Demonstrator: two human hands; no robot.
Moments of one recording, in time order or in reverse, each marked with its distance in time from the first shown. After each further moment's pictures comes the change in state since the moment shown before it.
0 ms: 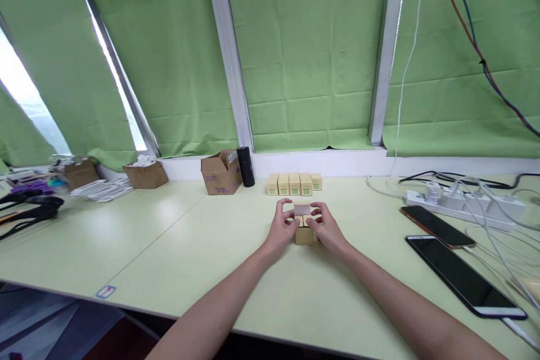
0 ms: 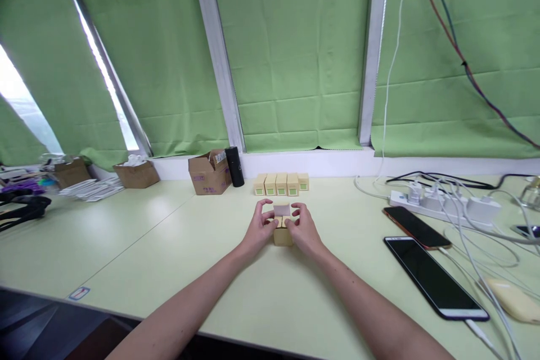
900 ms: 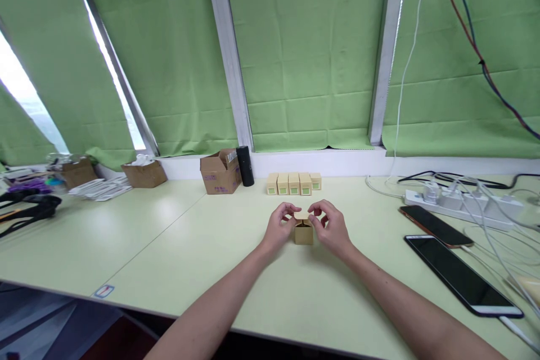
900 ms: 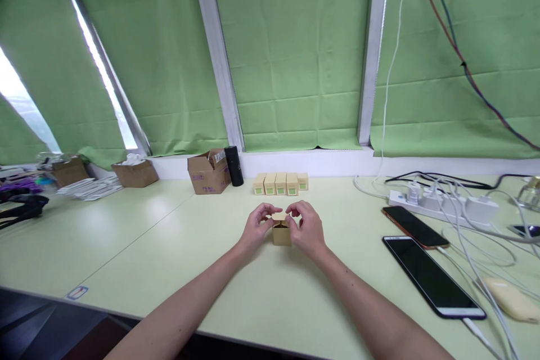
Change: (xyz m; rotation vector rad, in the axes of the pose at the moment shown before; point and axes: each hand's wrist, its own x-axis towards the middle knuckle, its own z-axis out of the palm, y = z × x) left_hand 0.001 0.009 -0.005 0.100 0.035 0.169; right_hand -0.010 -0.022 -0.017 -0.195 0.075 -0.426
